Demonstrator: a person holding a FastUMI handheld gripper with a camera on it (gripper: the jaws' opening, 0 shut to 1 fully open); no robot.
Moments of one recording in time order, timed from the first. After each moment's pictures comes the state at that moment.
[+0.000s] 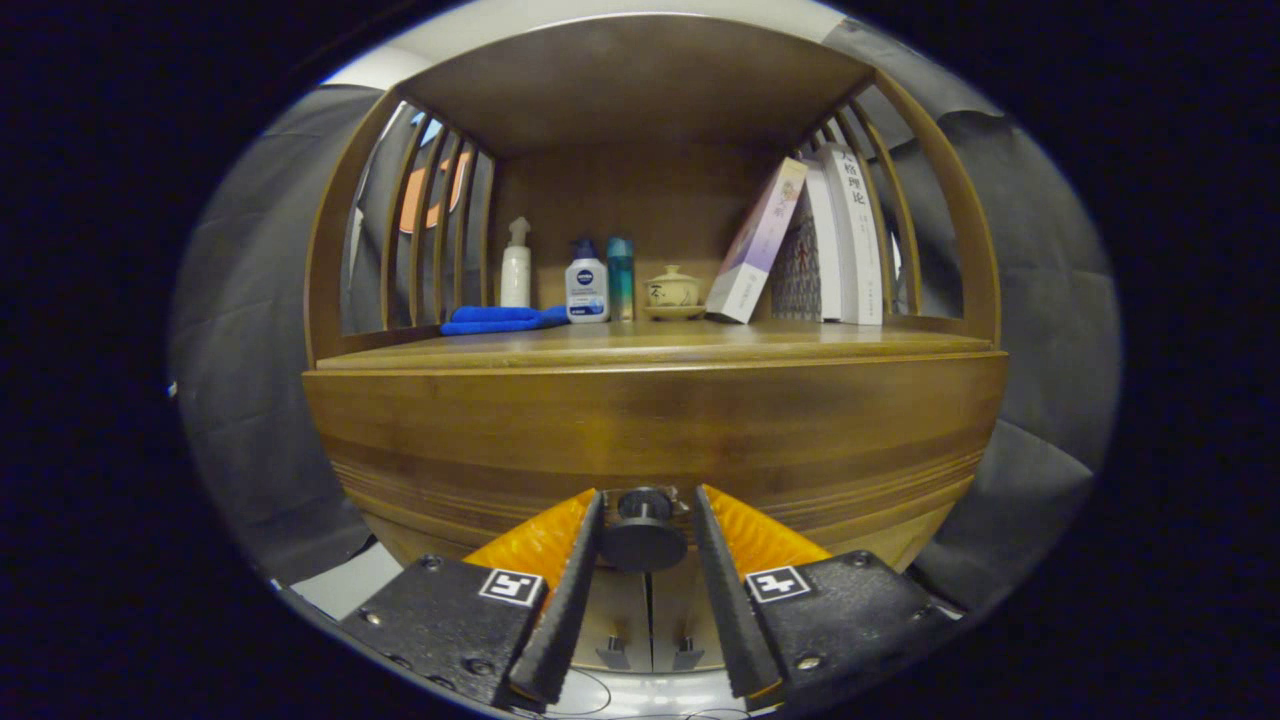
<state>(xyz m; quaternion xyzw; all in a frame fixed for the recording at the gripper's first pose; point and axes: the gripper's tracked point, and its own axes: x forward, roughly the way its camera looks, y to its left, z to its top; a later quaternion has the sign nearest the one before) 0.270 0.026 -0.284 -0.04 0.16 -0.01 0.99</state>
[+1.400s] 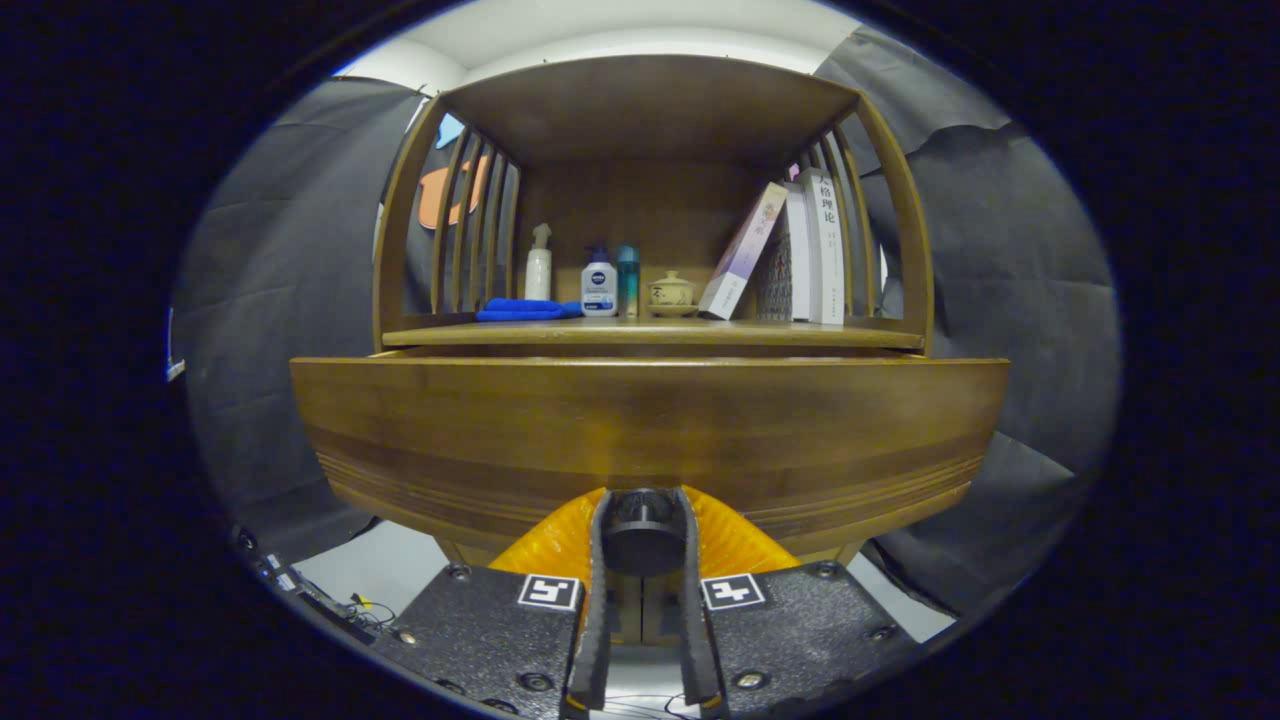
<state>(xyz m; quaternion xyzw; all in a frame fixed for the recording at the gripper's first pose) 0.165 0.022 -0.278 -0.05 0.16 -0.01 0.99</state>
